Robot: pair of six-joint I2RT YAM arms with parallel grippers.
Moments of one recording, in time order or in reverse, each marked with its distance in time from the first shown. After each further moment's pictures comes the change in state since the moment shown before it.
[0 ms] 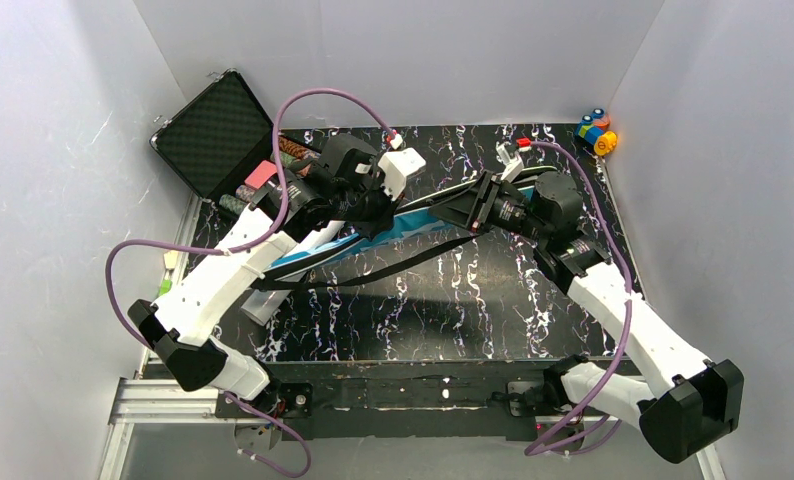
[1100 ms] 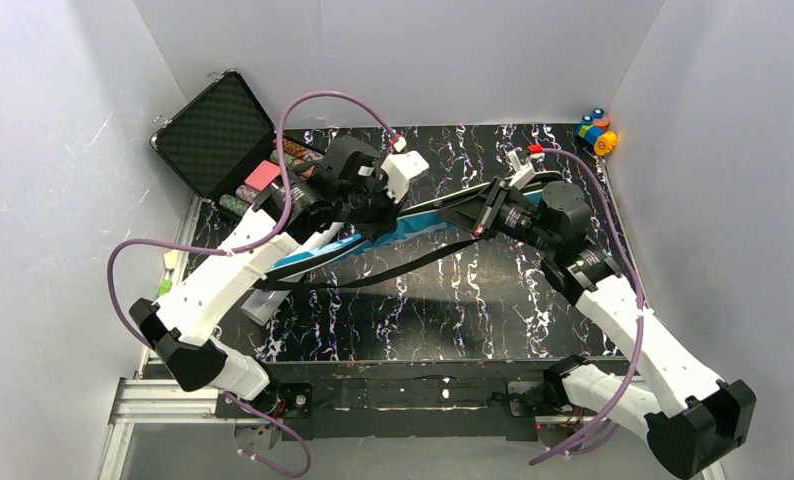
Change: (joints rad) left arm -0.001 -0.001 -0.019 0.017 0.008 0.001; right arm 0.023 -0.071 -0.024 -0.032 0.114 0.005
